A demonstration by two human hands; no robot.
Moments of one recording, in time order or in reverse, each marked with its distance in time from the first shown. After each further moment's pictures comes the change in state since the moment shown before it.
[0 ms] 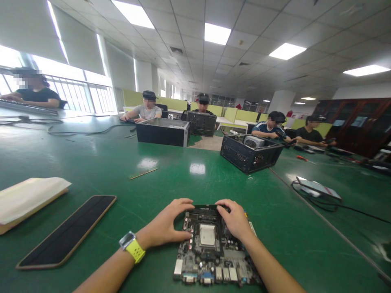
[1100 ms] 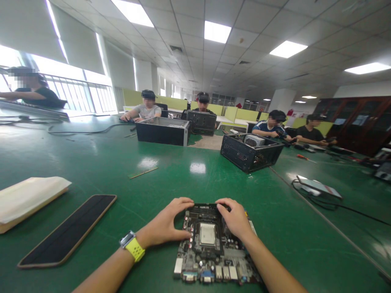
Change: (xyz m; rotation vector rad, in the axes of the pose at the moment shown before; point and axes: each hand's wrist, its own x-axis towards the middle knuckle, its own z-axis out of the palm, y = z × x) left_hand -0.001 -0.001 0.001 -0.064 0.014 0.011; right_hand 0.000 -0.004 -0.001 0.020 0.007 0.030
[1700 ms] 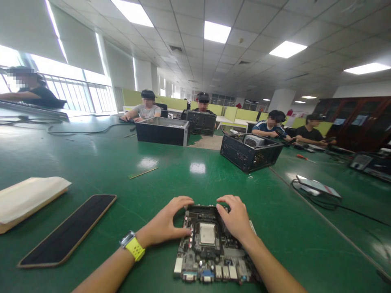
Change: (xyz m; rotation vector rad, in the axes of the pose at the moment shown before) left_hand 0.001 0.000 0.001 0.025 0.063 0.016; right_hand -0.005 -0.024 -0.011 -0.166 0.047 -0.052
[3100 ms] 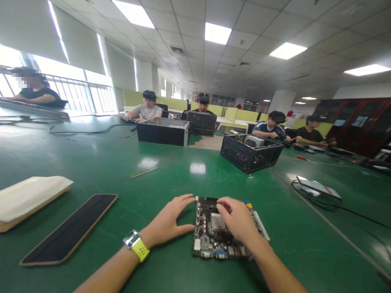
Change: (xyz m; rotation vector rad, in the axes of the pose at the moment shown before) left_hand 0.001 -0.003 0.006 0.132 0.005 0.019; right_hand -0.005 -0.010 -0.011 -0.029 -0.111 -0.027
